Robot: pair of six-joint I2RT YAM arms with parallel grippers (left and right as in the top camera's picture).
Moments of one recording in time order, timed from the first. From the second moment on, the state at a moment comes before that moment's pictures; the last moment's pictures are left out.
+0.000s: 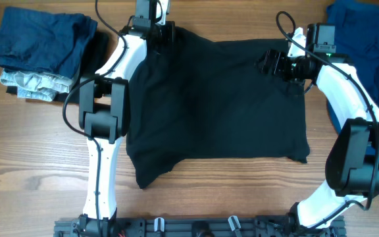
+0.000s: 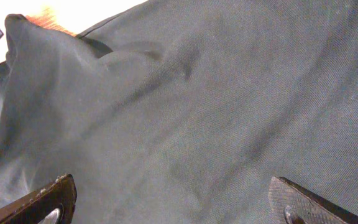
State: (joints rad) left arm -0.22 2.53 2.05 -0.33 0.25 -0.16; right arm -0.07 1.86 1.33 -0.56 -0.39 0.20
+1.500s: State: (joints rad) left arm -0.29 2.57 2.06 -0.25 0.10 -0.10; right arm -0.07 1.86 1.33 -0.58 -0.39 0.20
